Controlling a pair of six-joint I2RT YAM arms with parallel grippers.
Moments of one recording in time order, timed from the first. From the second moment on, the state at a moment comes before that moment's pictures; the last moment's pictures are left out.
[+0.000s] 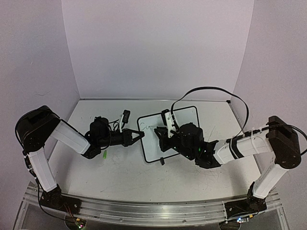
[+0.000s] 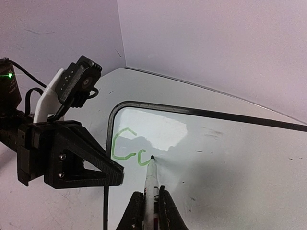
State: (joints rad) left arm -0.69 1.79 0.67 0.98 0.52 -0.58; right arm 1.03 1.68 0.83 0.65 0.34 0.15
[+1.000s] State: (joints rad) left arm -0.69 1.79 0.67 0.99 0.52 -0.58; right arm 1.02 1.63 0.80 0.66 0.27 0.15
